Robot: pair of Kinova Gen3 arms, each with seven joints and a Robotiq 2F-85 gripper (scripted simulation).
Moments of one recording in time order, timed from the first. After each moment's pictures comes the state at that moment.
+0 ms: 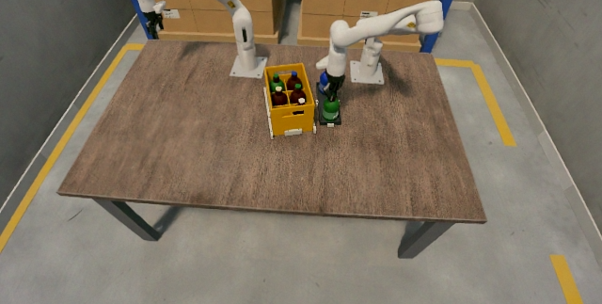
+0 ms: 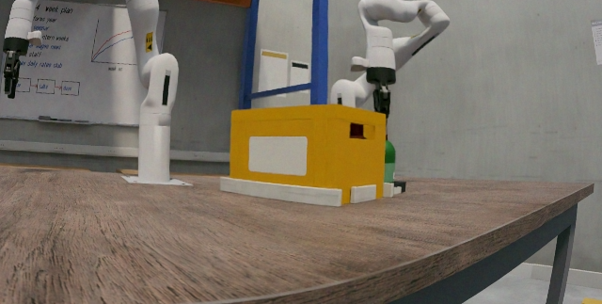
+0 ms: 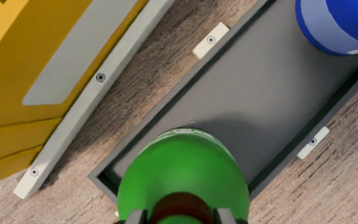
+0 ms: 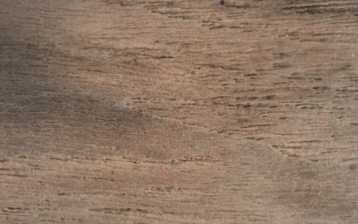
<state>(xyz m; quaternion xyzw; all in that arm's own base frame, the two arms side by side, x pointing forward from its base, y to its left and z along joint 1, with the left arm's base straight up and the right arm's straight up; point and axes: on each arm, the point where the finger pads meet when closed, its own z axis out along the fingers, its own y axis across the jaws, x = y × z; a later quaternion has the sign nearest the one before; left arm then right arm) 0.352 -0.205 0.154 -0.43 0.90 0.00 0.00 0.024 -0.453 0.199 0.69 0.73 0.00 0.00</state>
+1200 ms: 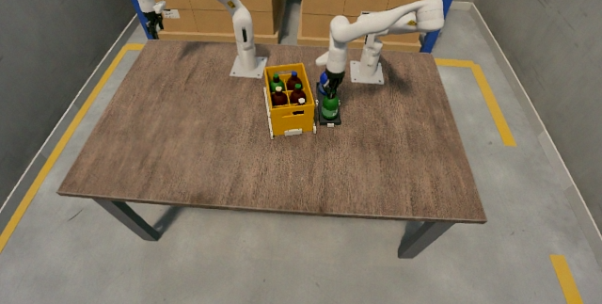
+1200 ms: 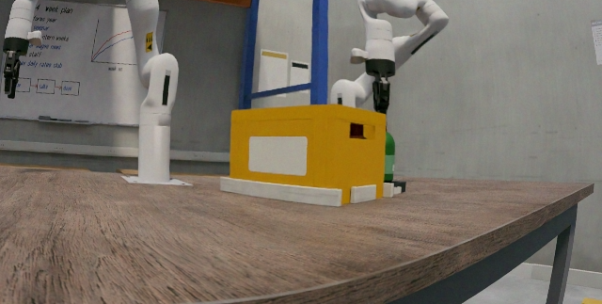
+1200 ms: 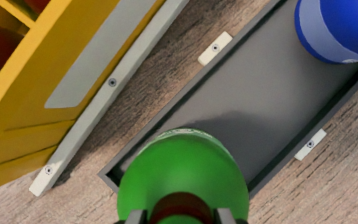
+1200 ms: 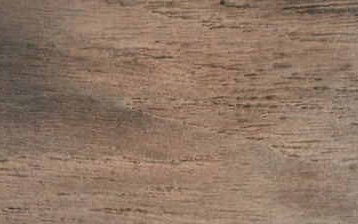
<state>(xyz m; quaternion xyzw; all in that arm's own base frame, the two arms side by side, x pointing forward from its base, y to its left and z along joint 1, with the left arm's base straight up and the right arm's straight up) 0.353 -0.209 0.173 -0.44 0.90 0.00 0.00 0.024 -0.453 0.199 0.69 0.73 0.00 0.00</state>
